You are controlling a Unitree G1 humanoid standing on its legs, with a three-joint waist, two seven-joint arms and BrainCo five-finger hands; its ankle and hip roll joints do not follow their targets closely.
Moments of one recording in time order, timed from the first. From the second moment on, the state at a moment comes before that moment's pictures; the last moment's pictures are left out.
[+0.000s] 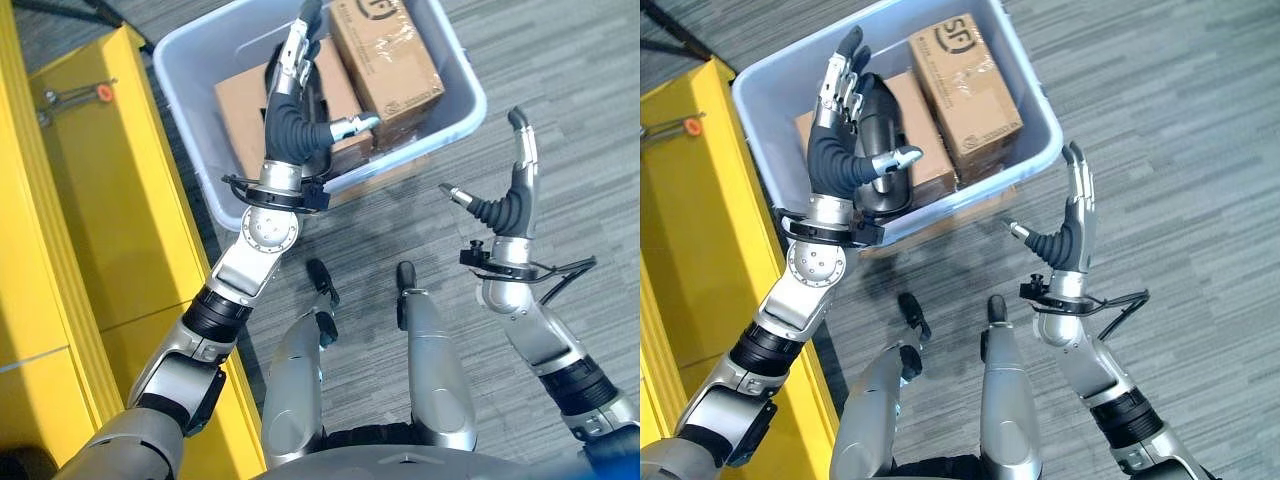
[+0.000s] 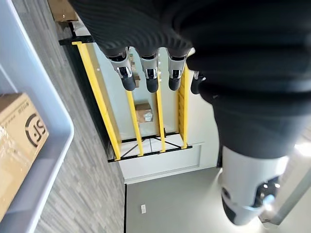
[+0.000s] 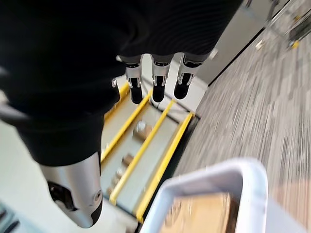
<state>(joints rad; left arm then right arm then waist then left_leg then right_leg) -0.64 0.36 -0.32 -0.09 -0.12 -0.23 0.43 -0.27 -0.54 0.31 -0.17 -0.26 -0.09 -0.76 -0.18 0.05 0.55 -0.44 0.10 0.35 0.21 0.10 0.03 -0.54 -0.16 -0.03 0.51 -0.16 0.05</state>
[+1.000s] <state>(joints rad) -0.77 0.29 -0.25 0.30 0.07 0.00 0.93 -0.54 -0.51 0.35 -0.04 -0.22 0.18 -0.55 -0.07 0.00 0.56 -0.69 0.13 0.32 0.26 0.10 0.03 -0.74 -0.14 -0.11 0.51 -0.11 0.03</state>
